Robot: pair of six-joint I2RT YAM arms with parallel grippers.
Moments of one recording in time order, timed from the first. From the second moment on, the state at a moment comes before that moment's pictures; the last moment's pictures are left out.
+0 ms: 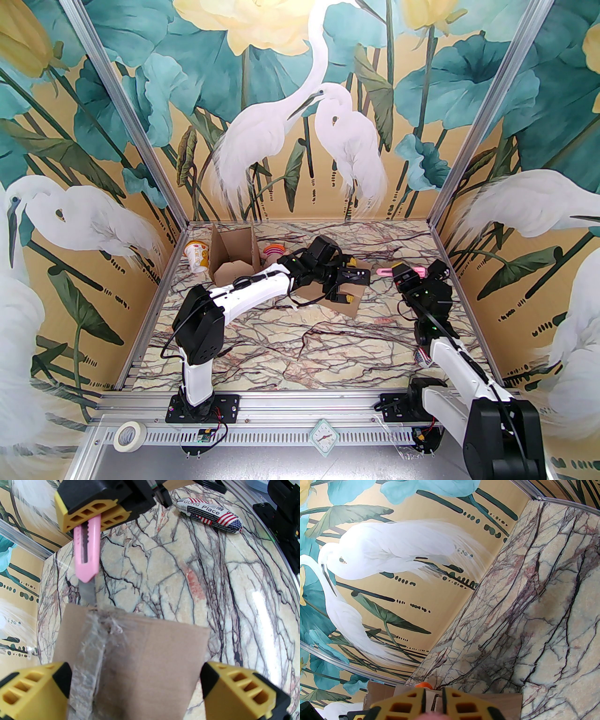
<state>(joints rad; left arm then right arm) -0.84 1.92 1.62 -0.41 0.37 0.91 -0.05 1.02 0.37 0.52 -0.28 1.10</state>
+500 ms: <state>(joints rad) -0.84 1.95 1.62 -0.41 0.37 0.91 -0.05 1.07 0.37 0.61 -0.28 1.12</state>
